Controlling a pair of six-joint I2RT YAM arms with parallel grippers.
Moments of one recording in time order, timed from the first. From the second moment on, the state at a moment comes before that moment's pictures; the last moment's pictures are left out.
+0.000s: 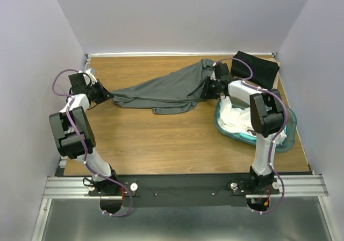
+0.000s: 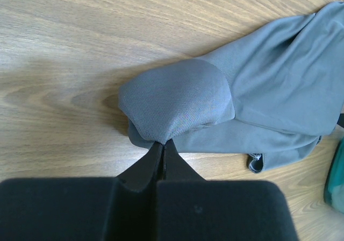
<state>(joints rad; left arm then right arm) 0.34 1.73 1.08 -0.15 0.58 -0.28 0.29 2.05 1.40 -0.25 -0.18 0.39</state>
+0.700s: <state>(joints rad) 0.34 1.59 1.09 -0.17 0.60 -0.30 0.29 1.80 1.41 -0.42 -0.17 0.41</state>
